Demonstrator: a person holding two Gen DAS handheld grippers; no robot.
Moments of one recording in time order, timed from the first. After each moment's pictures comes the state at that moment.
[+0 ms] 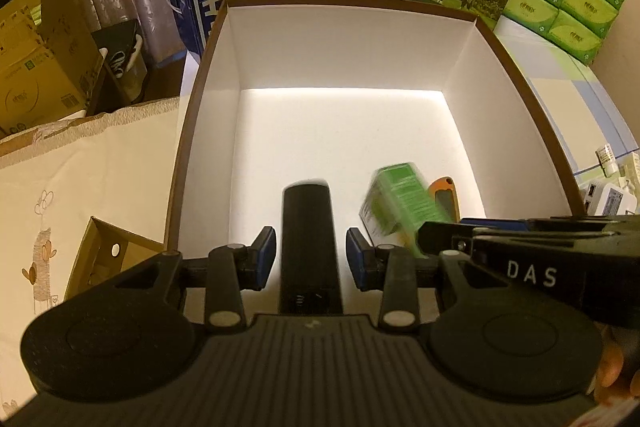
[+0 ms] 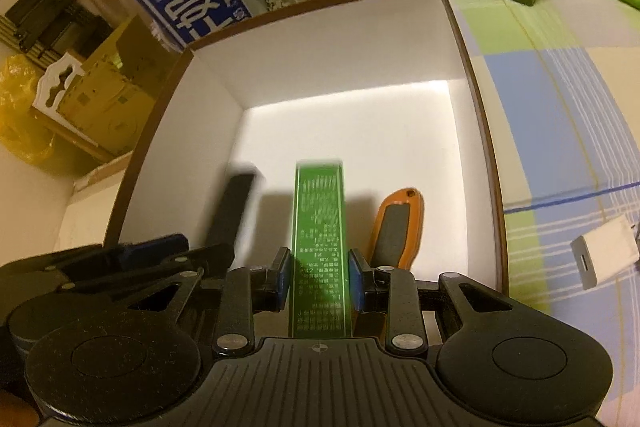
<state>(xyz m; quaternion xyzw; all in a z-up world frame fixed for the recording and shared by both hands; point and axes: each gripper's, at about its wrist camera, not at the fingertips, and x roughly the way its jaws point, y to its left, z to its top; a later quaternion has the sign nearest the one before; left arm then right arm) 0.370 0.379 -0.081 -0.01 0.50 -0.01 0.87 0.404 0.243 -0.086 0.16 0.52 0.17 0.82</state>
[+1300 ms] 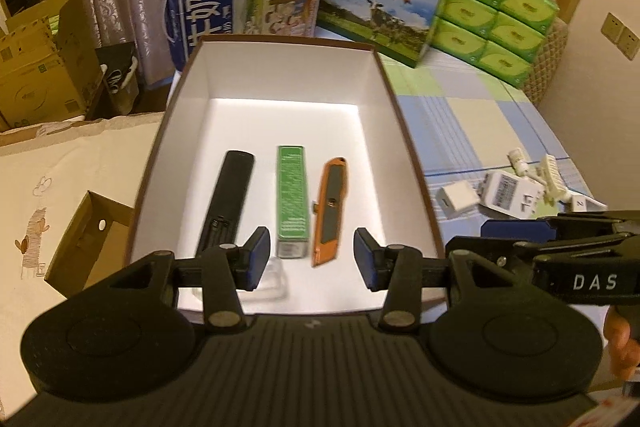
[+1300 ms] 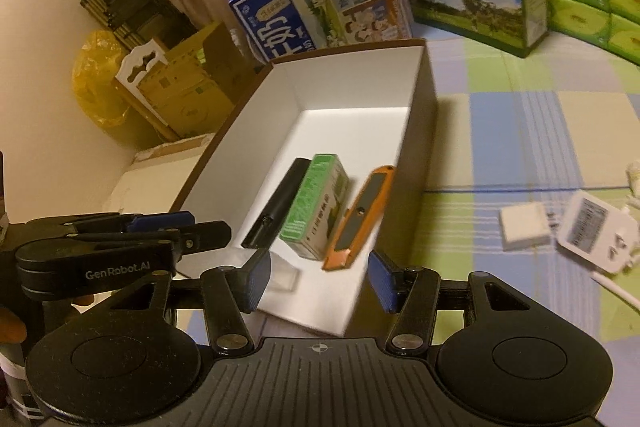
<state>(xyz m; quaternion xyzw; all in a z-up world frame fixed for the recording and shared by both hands) 0.243 0.310 -0.004 -0.04 0.44 -0.02 0.89 0.282 0.142 -0.016 0.13 0.45 0.26 0.84</state>
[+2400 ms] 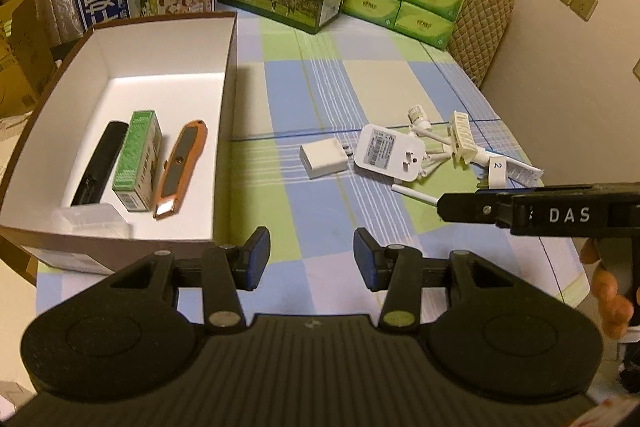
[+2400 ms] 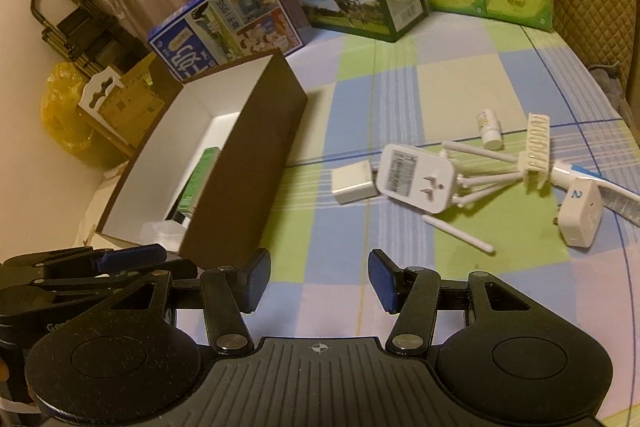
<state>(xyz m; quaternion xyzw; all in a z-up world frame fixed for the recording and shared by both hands) 0.212 0.143 -0.009 -0.04 0.46 -0.06 0.88 0.250 -0.034 -0.020 0.15 0.47 0.22 0.84</state>
